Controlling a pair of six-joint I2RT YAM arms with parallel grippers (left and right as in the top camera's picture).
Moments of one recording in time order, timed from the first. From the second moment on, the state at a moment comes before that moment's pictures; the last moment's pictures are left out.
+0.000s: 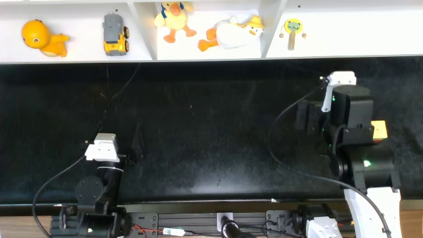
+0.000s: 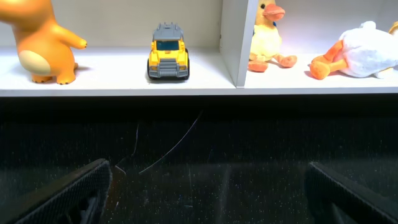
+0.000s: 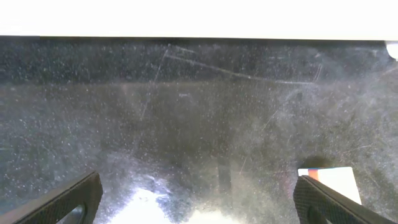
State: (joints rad) left arm -0.06 0.02 0.01 -0.08 0.02 -0.04; right arm 0.07 0.96 1.04 -0.92 0.17 0.04
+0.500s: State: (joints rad) left arm -0.06 0.02 0.01 -0.08 0.02 -0.04; right arm 0.07 0.96 1.04 -0.92 0.17 0.04
